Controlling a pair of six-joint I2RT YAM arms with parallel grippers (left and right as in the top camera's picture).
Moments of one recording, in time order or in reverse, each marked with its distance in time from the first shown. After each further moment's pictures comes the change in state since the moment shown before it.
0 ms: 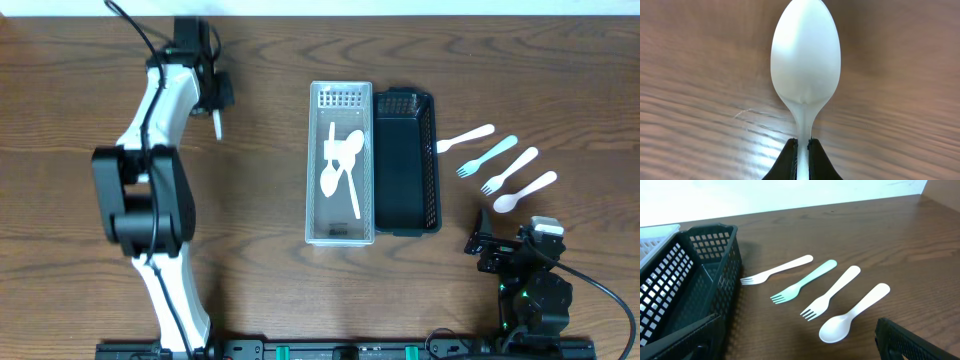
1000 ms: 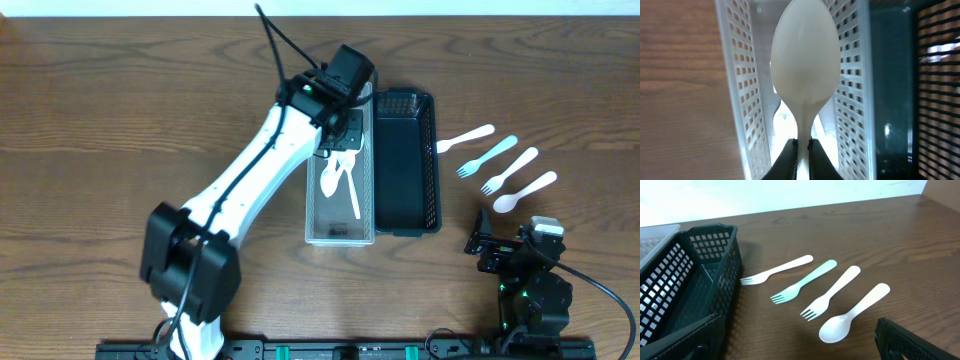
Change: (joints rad) left arm -0.566 -0.198 -0.068 -0.203 0.004 -0.267; right arm 0.000 0.000 0.000 0.000 0.000 0.000
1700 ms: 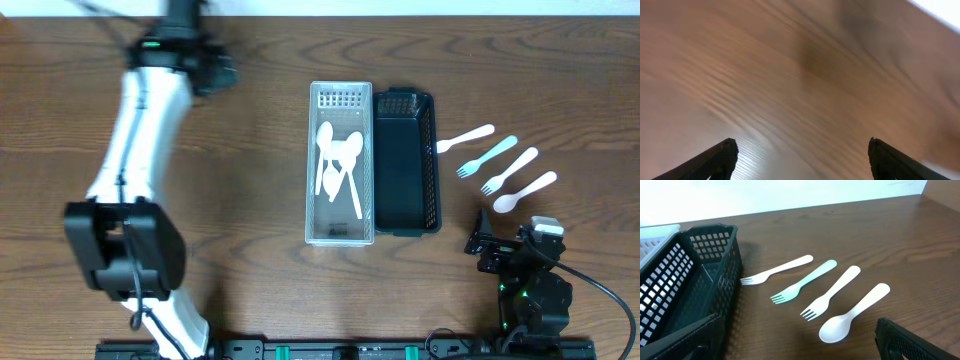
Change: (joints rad) left arm 0.623 -0.020 0.060 0.103 -0.123 -0.013; right arm 0.000 0.000 0.000 0.000 0.000 0.000
